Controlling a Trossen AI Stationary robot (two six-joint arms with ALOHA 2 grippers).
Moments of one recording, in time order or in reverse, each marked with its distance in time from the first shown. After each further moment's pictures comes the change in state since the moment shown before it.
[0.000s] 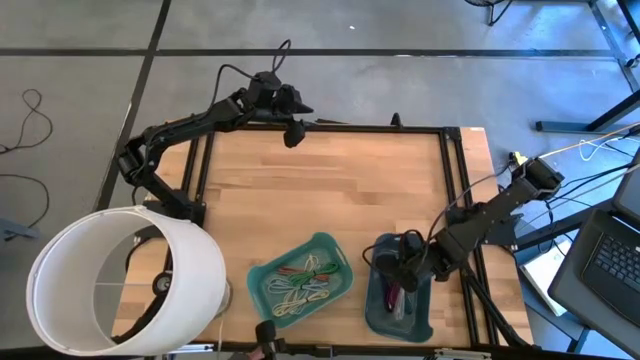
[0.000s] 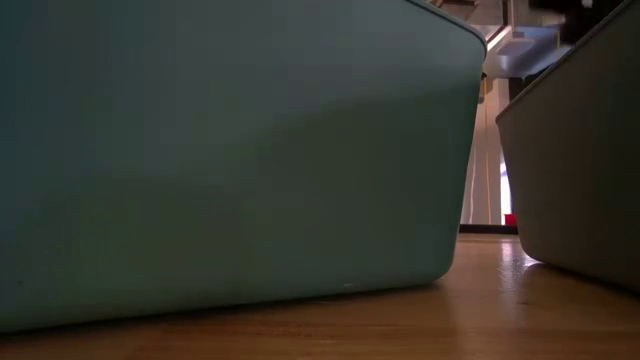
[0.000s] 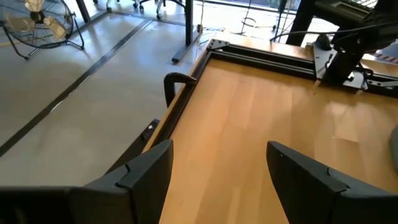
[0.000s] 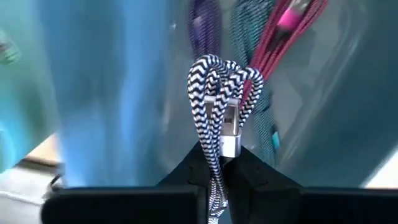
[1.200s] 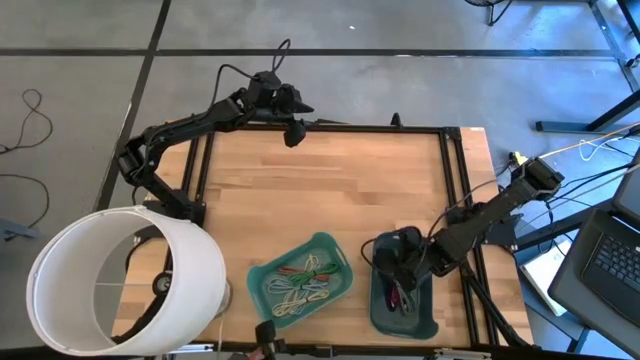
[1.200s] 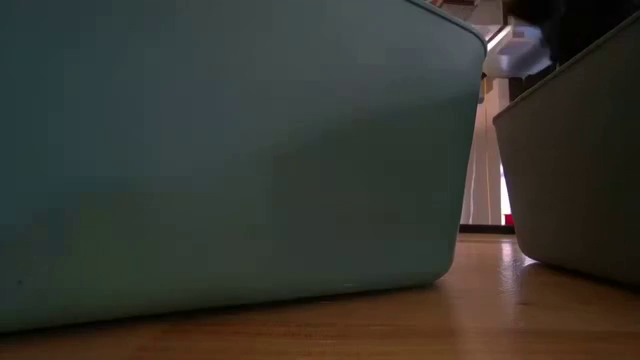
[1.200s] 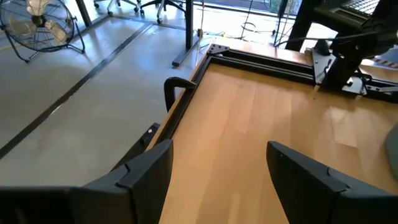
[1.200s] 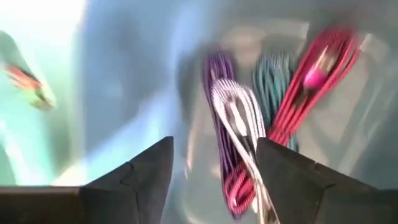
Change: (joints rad) left arm 0.000 0.000 0.000 0.020 0.001 -0.011; right arm -0.007 0.000 -0.075 0.070 0.171 -0.063
